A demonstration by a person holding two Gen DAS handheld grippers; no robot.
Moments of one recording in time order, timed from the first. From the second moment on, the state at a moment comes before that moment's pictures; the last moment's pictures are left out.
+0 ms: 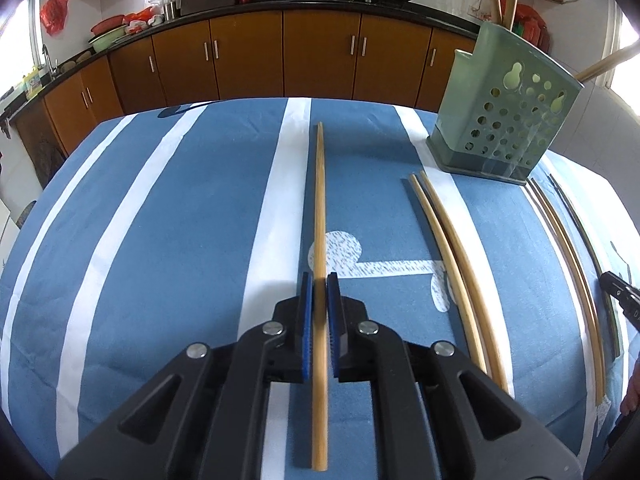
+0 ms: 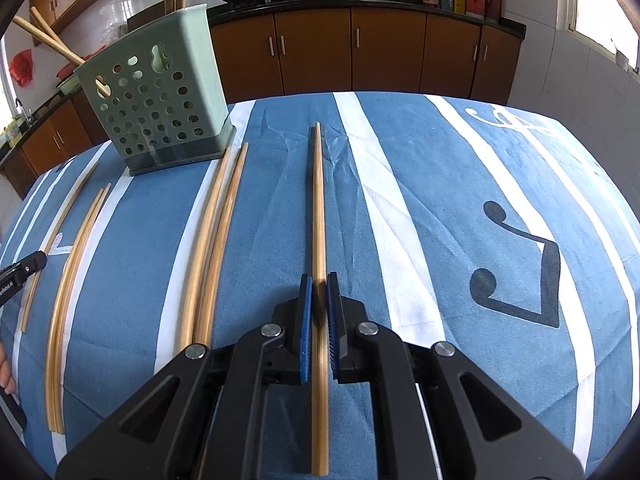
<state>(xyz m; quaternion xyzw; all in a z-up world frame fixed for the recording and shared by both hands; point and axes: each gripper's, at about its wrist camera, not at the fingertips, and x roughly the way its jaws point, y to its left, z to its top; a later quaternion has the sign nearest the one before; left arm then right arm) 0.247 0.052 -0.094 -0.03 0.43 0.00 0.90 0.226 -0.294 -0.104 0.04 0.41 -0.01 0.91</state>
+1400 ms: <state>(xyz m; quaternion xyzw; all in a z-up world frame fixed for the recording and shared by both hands) 0.244 0.054 -0.095 -0.03 0.43 0.00 0.90 0.223 -0.295 -0.104 0.04 0.41 -0.01 0.91</state>
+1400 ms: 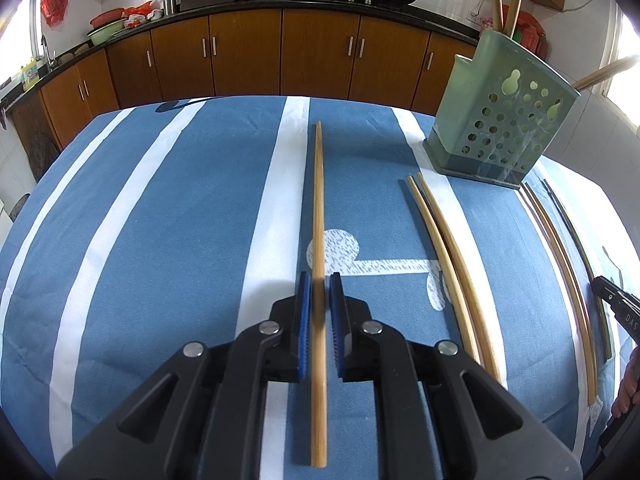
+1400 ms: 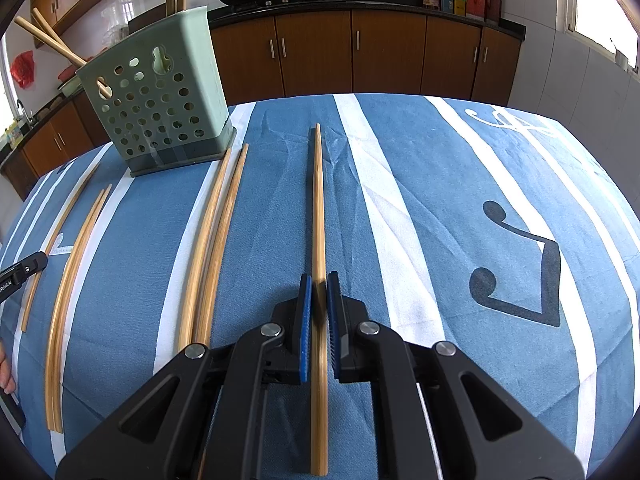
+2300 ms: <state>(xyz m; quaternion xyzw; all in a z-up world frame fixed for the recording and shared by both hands) 0.200 0.060 -0.038 -0.03 0.38 0.00 0.92 0.188 -0.321 -0.044 0.09 0.34 -0.01 0.94</state>
